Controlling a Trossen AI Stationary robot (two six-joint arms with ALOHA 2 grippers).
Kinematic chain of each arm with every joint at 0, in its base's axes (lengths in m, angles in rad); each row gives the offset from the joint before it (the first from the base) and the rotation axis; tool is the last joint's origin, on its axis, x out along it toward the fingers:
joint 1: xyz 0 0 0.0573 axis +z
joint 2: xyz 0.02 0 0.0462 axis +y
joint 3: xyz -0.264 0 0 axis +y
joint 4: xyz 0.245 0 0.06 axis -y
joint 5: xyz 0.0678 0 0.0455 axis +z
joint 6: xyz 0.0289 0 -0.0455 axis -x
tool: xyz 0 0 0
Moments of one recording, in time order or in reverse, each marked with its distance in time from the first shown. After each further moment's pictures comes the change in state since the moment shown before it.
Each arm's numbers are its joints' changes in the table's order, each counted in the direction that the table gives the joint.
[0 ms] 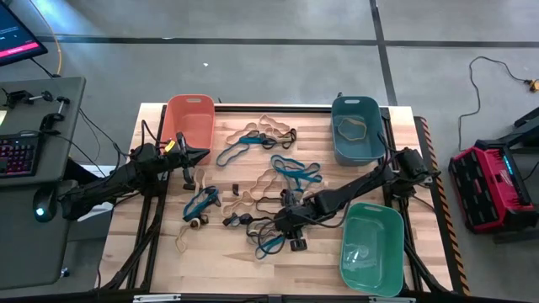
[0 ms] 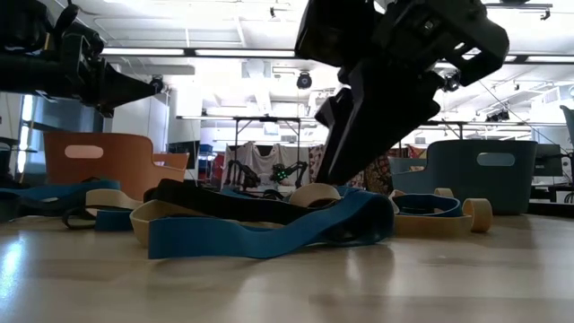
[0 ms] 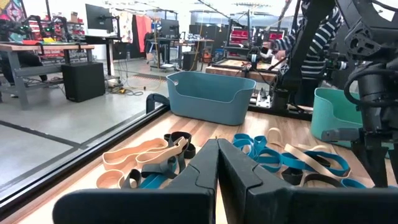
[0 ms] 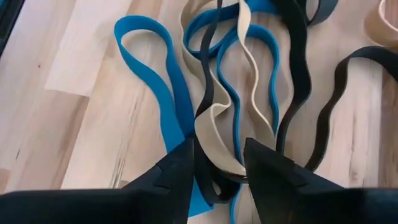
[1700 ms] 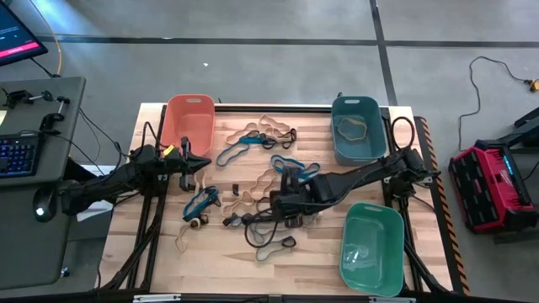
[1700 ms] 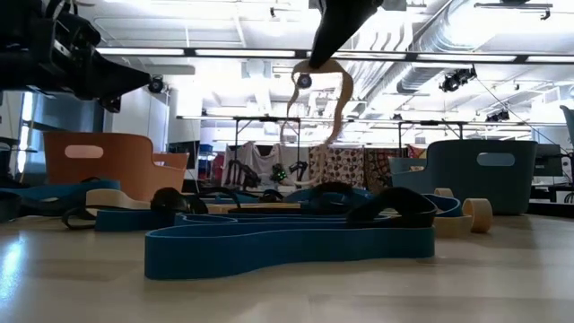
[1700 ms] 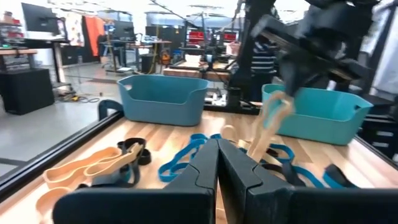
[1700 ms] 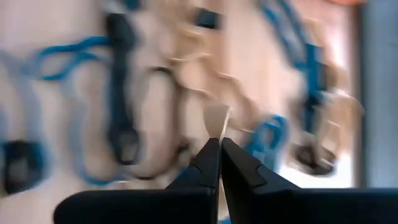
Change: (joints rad) left arm -0.088 0.000 0.000 0.017 -0.121 -0.009; right arm -0.032 -0.005 -0.563 -0.798 -0.492 0.042
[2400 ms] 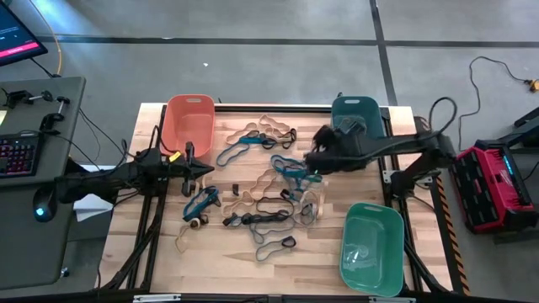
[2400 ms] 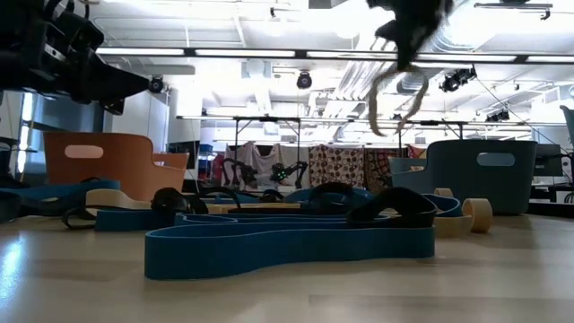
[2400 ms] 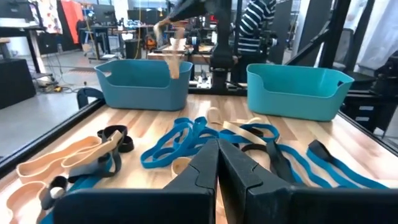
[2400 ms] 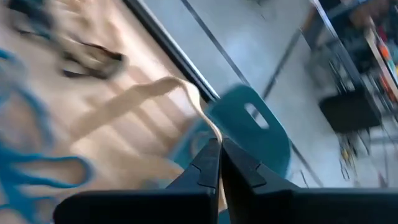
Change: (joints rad) left arm -0.138 0.098 -0.001 0.026 0.082 -0.038; right arm -0.251 -0.324 0.249 -0.473 -0.426 -0.655
